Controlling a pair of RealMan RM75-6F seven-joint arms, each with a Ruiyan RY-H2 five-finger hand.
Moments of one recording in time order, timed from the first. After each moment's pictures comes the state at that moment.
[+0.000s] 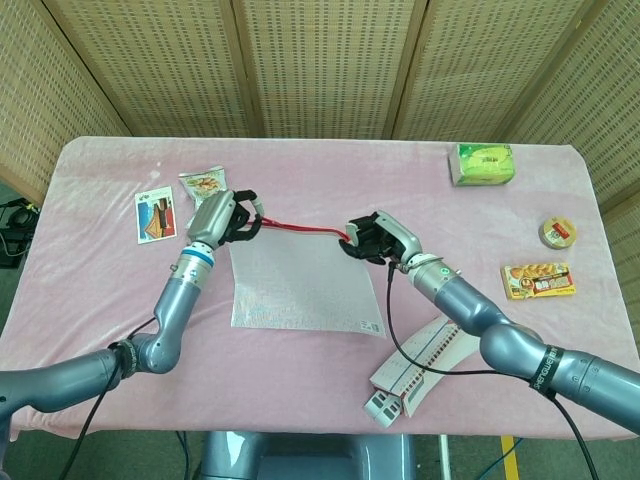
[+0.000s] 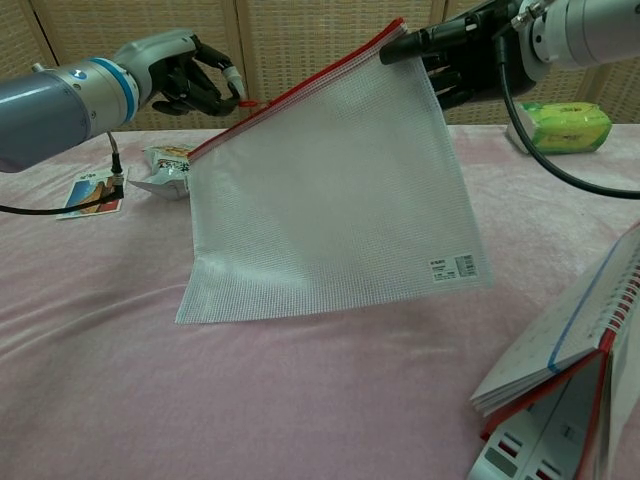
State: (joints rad) left arm -0.91 -1.61 -0.41 -1.29 0.87 0.89 -0.05; right arm 0.85 -1.22 0.58 -1.63 -0.62 0.32 0.65
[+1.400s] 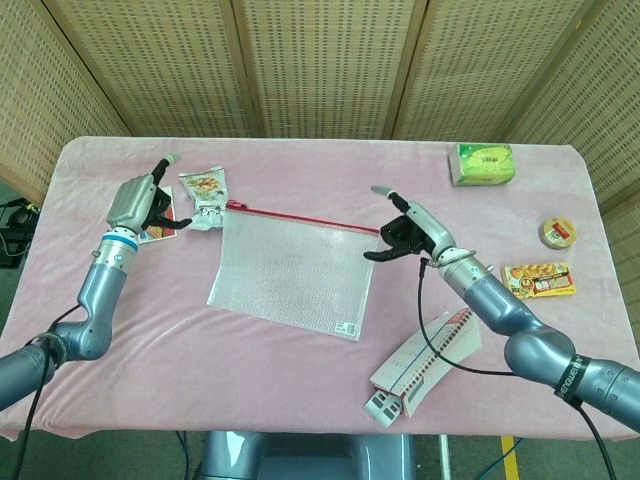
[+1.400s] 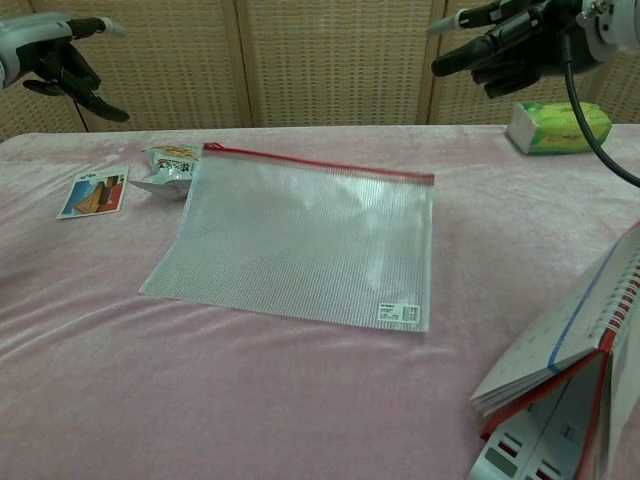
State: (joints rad) left arm -0.79 -1.42 -0.36 -1.19 0.97 0.82 -0.15; right arm 0.78 -1.17 0.56 -1.62 -0.82 0.42 0.56
